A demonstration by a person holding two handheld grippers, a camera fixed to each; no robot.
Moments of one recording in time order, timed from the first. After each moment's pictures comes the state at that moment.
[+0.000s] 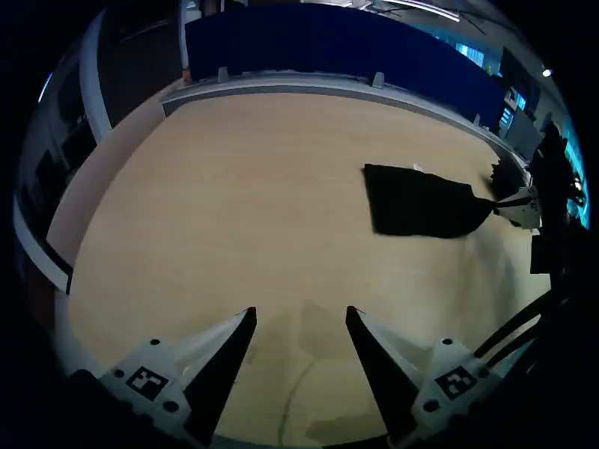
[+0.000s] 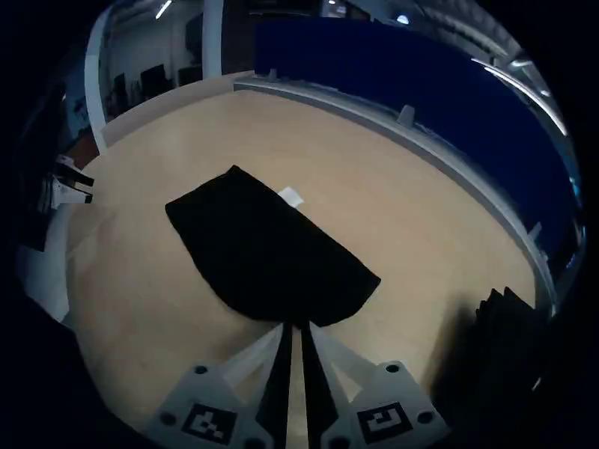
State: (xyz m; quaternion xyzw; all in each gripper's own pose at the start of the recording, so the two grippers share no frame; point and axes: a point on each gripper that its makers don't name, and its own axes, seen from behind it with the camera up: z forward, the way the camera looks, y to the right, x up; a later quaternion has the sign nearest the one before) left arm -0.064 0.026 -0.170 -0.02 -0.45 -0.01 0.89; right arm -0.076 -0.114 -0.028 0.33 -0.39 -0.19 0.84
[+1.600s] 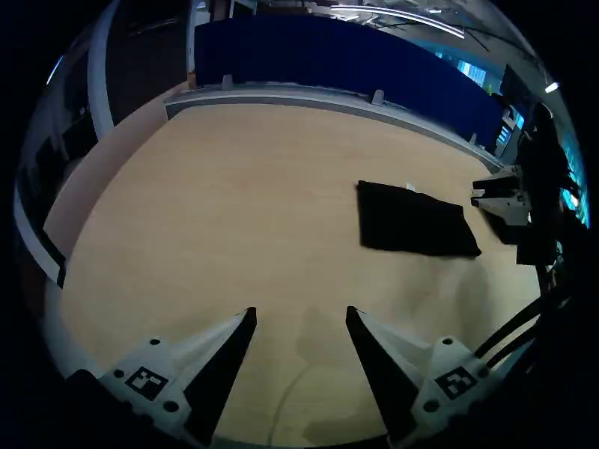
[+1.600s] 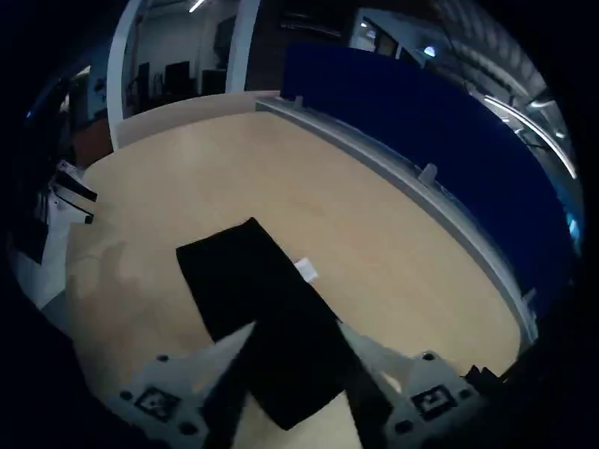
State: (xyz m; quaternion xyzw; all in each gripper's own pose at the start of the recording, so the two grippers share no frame) left arm -0.046 0.035 -0.173 -0.02 -0.43 -0.05 0.90; right arm -0.025 -0.183 0.011 0.36 -0.33 -0.24 0.84
